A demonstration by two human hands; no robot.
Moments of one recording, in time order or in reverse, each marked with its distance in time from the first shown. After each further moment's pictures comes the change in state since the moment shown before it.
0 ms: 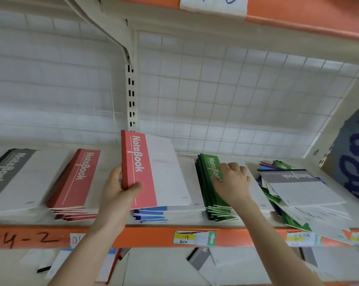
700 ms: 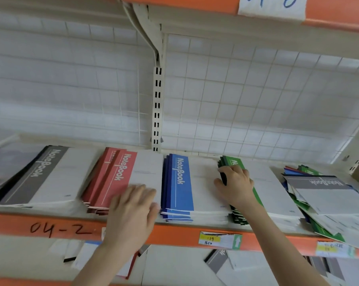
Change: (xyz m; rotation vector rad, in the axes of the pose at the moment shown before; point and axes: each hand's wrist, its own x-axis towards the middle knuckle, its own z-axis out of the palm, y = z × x) left_hand -0.009 -0.037 -0.055 1.434 -0.067 0.549; right_hand -0.007 -0.044 0.013 0.084 -0.085 -0.059
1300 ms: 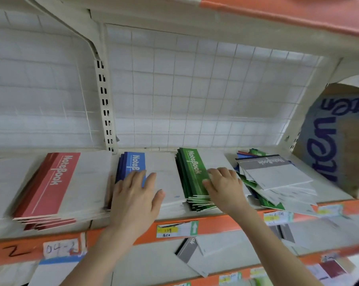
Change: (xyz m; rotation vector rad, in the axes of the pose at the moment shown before) left_hand 0.039 0.089 0.006 -0.040 0.048 0.124; right_hand -0.037 0.077 -0.017 -0.113 0.074 0.012
